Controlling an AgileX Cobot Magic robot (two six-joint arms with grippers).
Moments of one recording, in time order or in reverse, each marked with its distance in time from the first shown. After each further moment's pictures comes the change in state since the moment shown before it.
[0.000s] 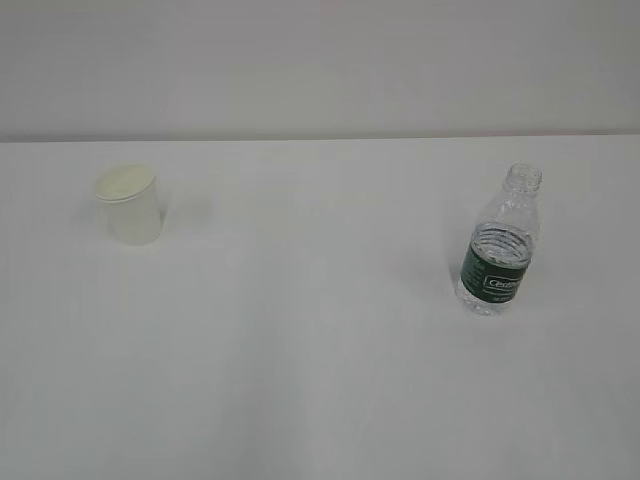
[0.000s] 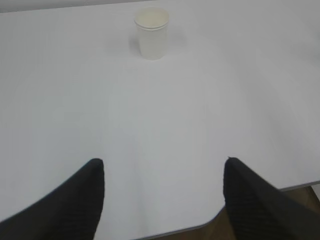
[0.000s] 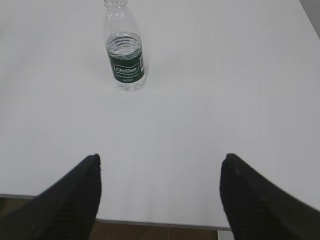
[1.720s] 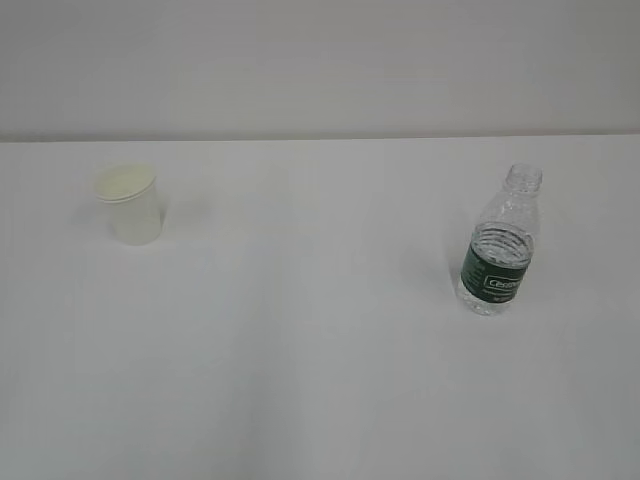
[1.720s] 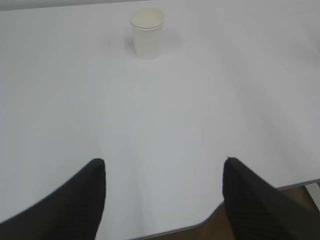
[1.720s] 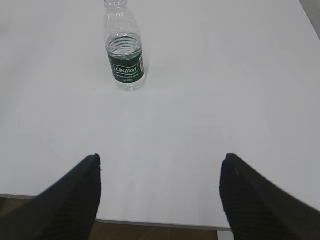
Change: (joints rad) left arm 0.000 0.000 0.000 -0.018 0.000 0.000; right arm 0.000 0.000 0.000 0.000 0.000 0.000
